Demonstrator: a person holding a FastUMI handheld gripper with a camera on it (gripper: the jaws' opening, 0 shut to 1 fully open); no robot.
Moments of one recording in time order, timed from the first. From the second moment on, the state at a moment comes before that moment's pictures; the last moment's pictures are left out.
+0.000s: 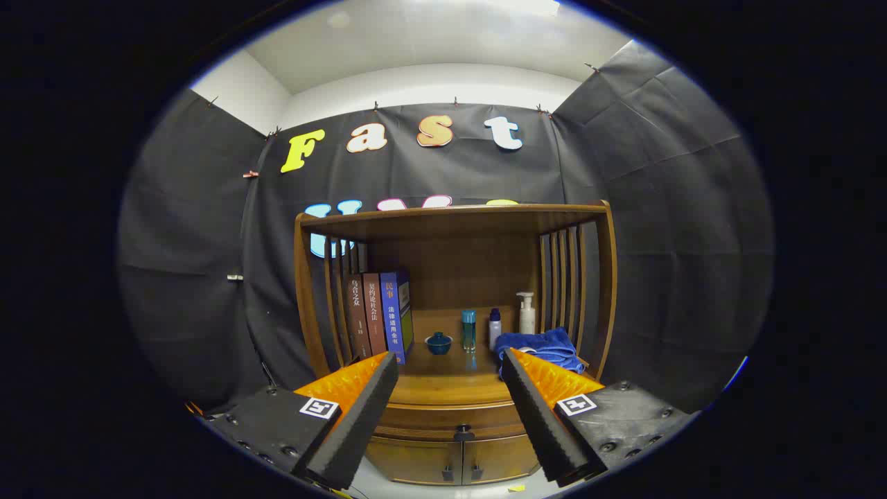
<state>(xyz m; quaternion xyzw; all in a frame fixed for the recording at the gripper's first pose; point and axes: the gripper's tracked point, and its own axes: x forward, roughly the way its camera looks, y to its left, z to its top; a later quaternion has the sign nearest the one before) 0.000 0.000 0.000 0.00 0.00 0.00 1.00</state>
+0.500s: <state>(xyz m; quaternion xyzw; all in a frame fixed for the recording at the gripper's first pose) 0.003 -0.003 0.008 0.00 0.00 0.00 1.00</state>
